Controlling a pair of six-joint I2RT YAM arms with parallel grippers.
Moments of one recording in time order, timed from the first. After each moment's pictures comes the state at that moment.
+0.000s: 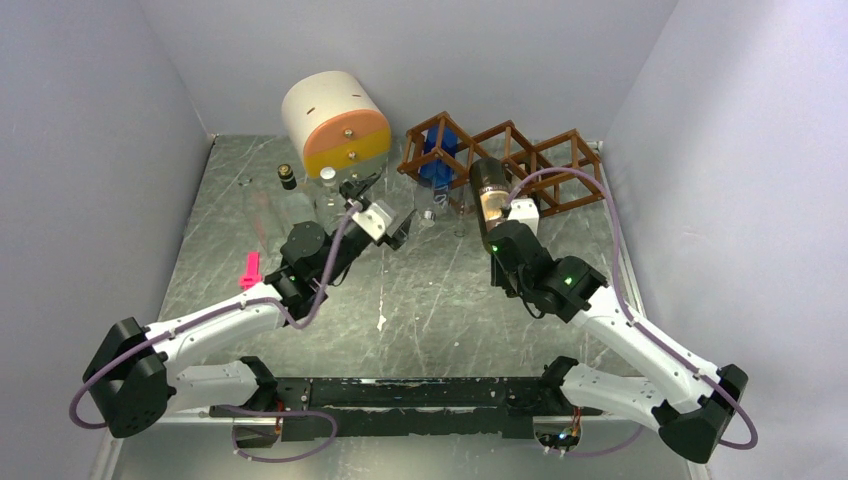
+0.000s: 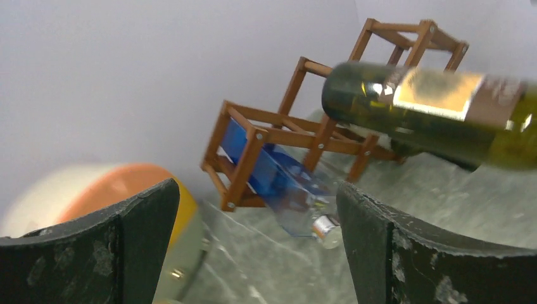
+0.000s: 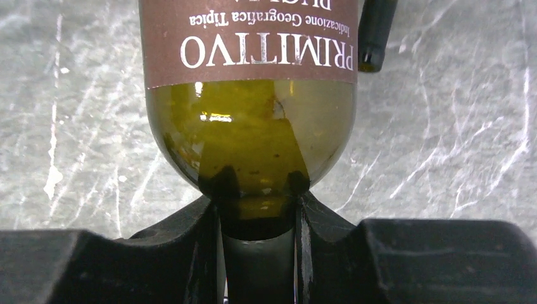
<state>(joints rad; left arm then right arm) -0.83 1.15 0.69 0.71 -0.06 0.47 0.79 0.97 1.00 -0.86 0.52 0.46</state>
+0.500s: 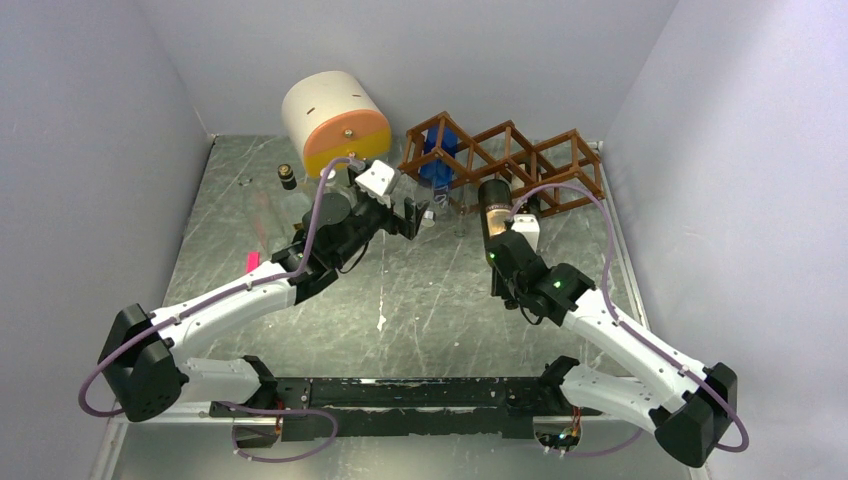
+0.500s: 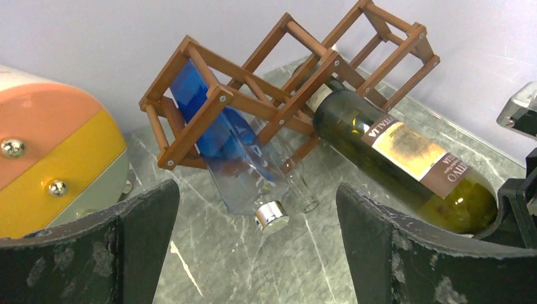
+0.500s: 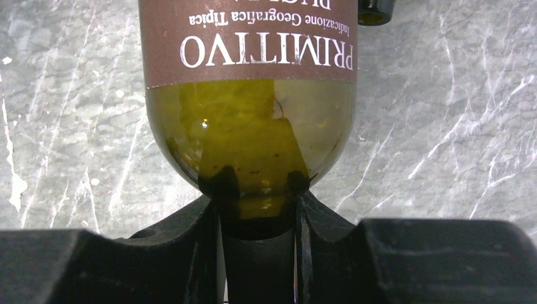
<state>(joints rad) -0.83 1.25 0.92 0.37 -0.17 -0.01 0.72 0.97 0.83 -0.80 0.46 0.55</state>
